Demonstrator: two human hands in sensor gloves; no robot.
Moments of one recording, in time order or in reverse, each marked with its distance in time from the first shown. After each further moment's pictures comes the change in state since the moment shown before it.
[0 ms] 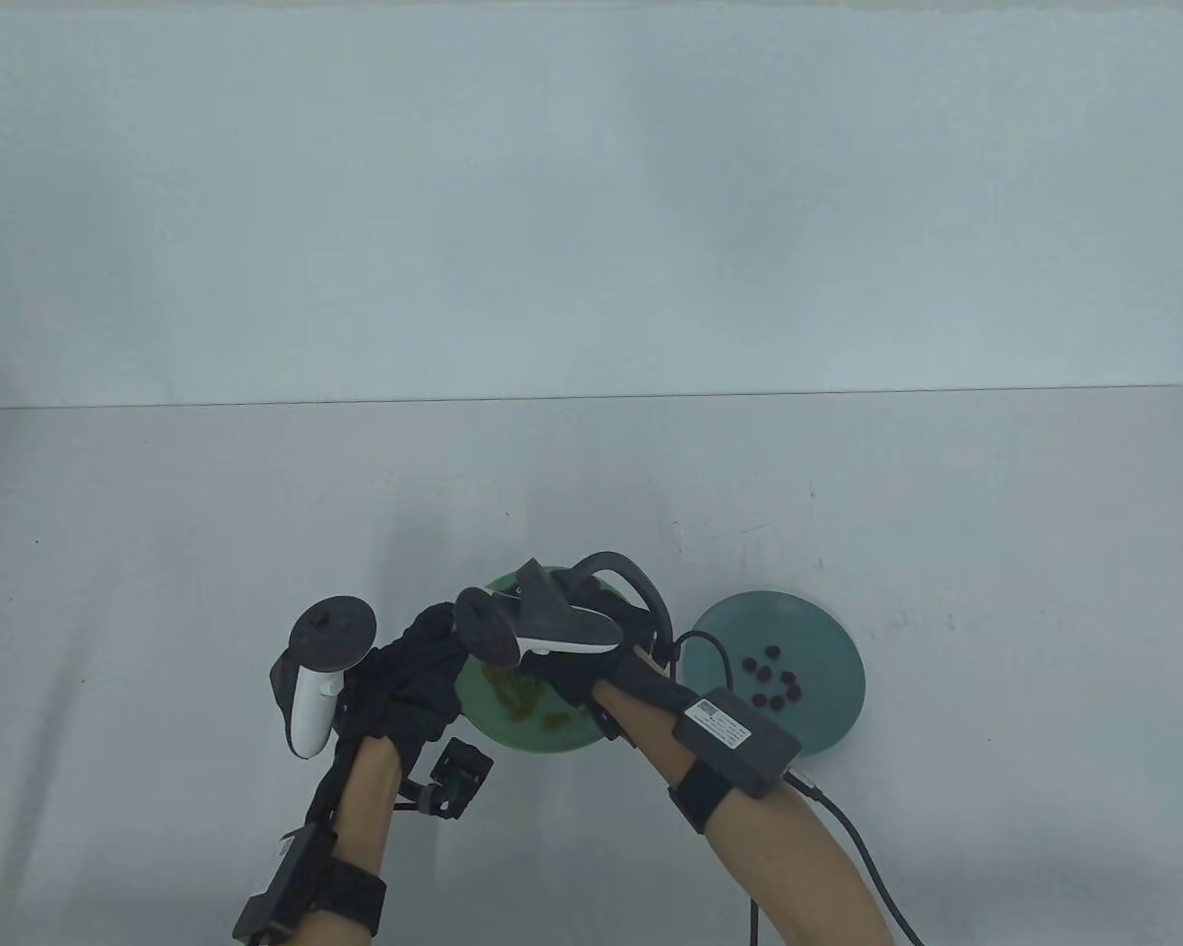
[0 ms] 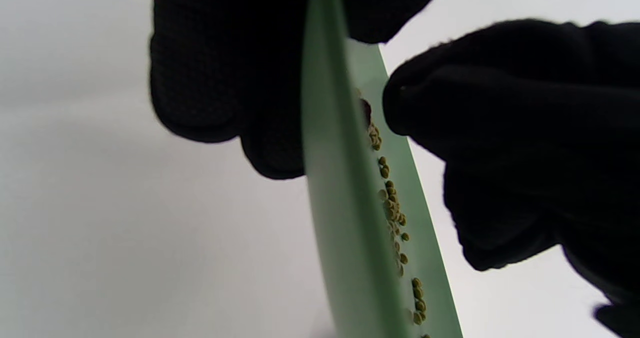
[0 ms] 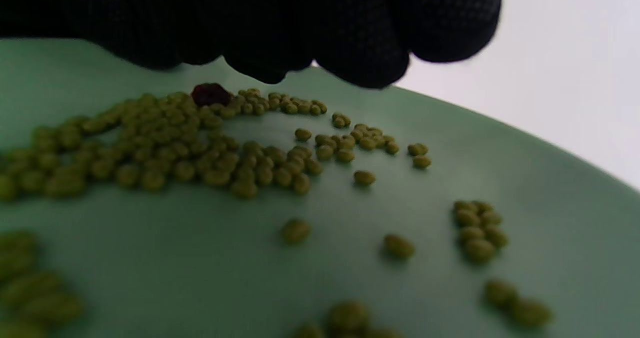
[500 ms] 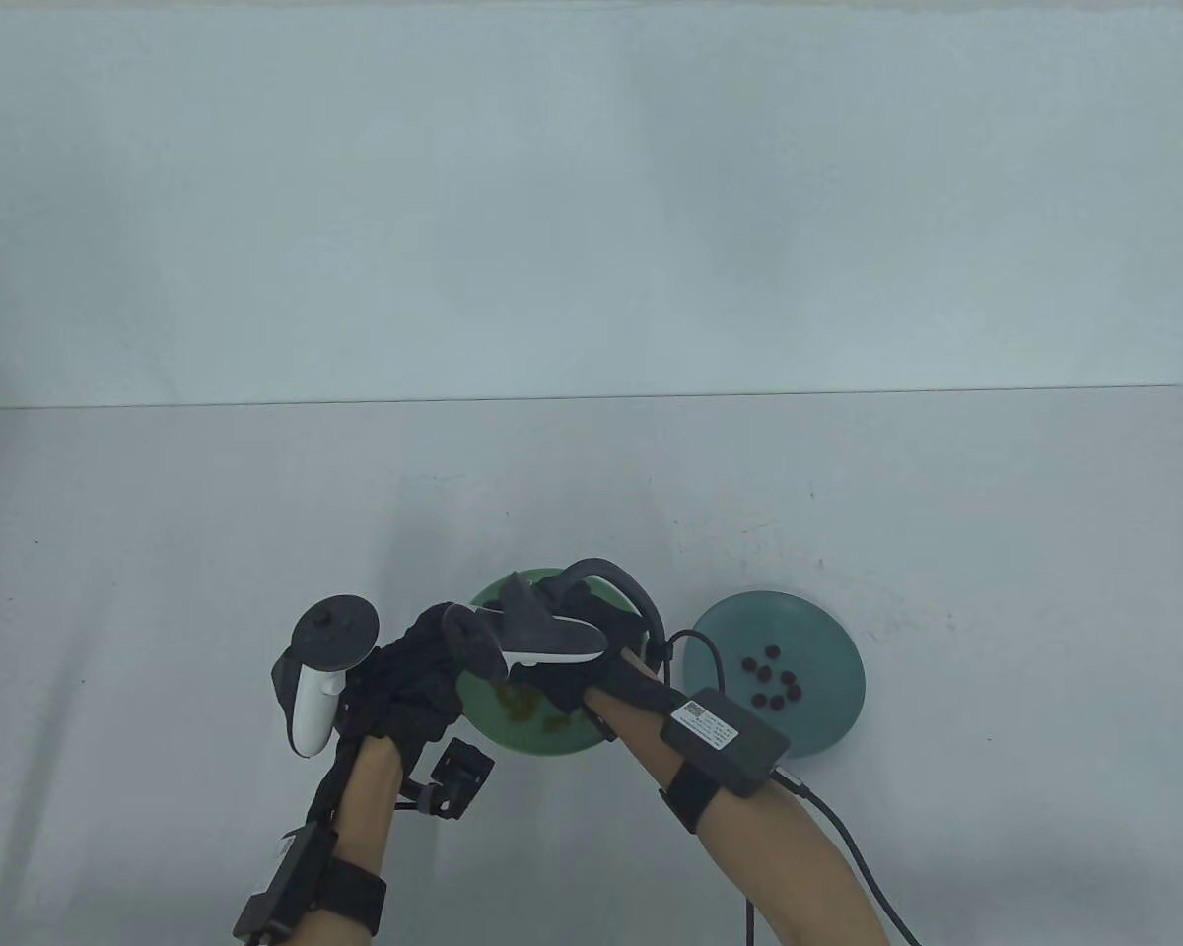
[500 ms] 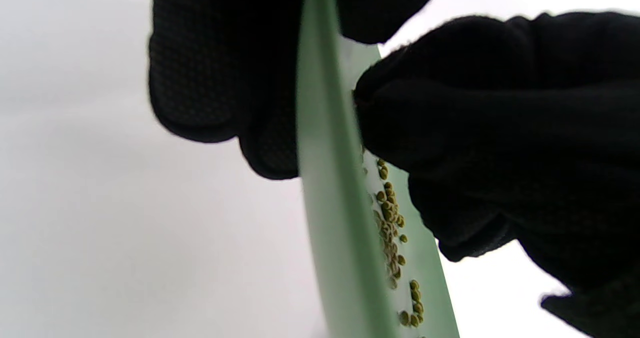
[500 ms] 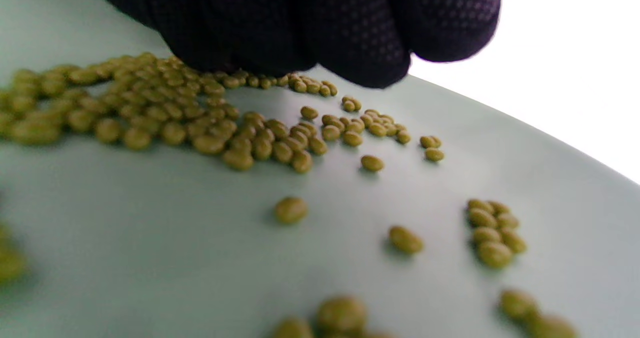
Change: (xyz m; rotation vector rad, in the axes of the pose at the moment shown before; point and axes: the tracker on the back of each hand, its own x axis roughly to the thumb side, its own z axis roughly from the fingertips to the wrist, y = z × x) left_hand 0.001 -0.001 -0.001 -0.003 -0.004 -0.014; right_hand 0.010 0.008 -0.003 0.014 -0.029 0.090
